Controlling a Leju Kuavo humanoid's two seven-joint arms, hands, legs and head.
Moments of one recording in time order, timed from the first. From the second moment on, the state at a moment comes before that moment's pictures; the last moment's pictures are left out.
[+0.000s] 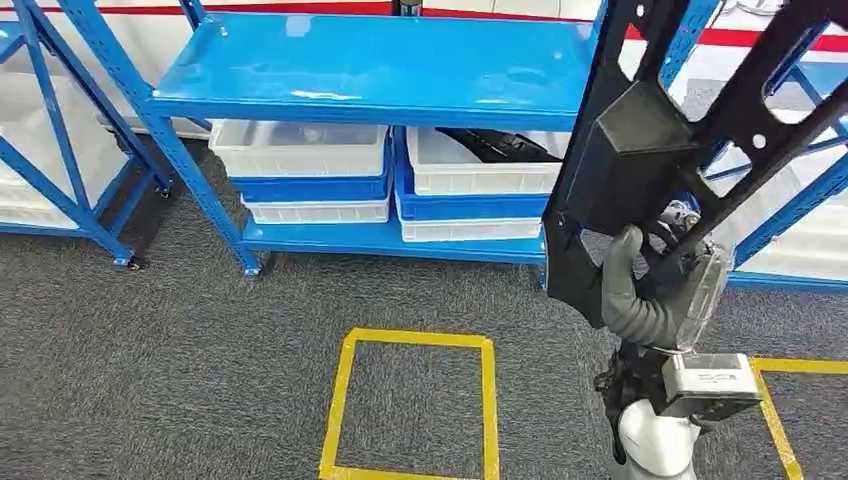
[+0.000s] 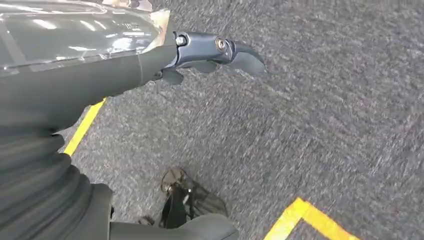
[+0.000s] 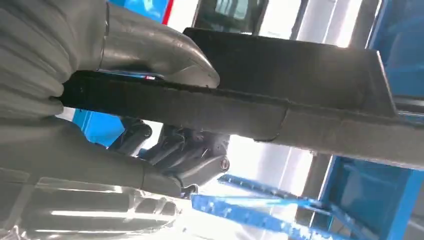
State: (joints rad) left arm -0.09 -0.20 1.04 -0.20 -0.42 0.47 -0.25; right arm -0.14 0.04 0.33 -1.78 0.25 -0.48 -0.46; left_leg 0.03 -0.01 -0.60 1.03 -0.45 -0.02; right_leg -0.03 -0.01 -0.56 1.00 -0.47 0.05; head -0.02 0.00
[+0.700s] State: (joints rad) left arm -0.09 -0.20 1.04 -0.20 -0.42 0.49 -0.24; right arm -0.17 0.05 0.32 -1.77 0.25 -0.48 -0.46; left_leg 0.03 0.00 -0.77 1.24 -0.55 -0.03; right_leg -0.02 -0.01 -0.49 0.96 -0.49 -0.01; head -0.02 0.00
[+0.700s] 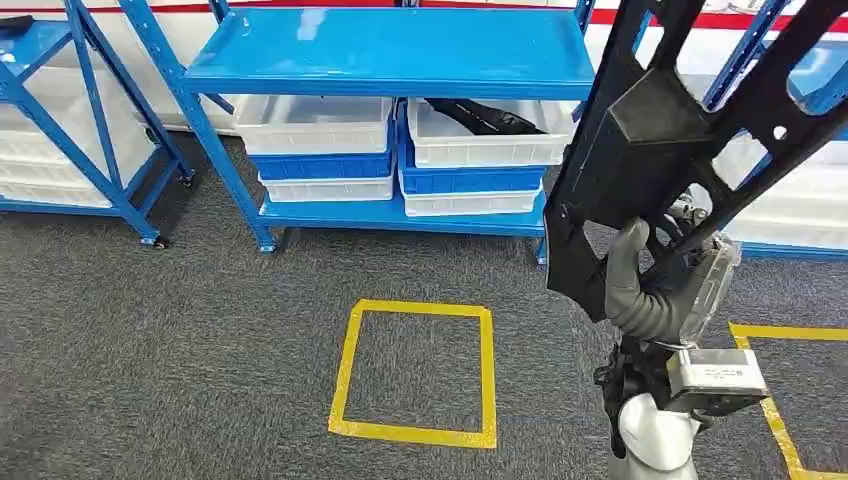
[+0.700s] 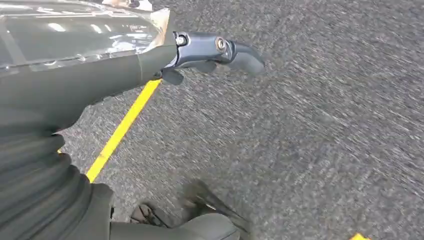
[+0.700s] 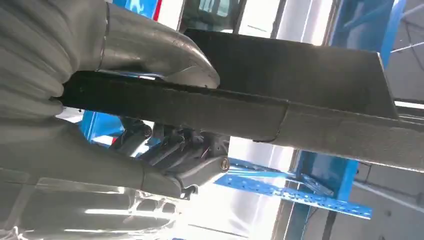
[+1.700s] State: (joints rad) left arm -0.09 -0.21 1.05 -0.20 -0.39 0.56 -0.31; right arm -0.22 0.09 0.30 -1.77 0.18 -0.39 -0.42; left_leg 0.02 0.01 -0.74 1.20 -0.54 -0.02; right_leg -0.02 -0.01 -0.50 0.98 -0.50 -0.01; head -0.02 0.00
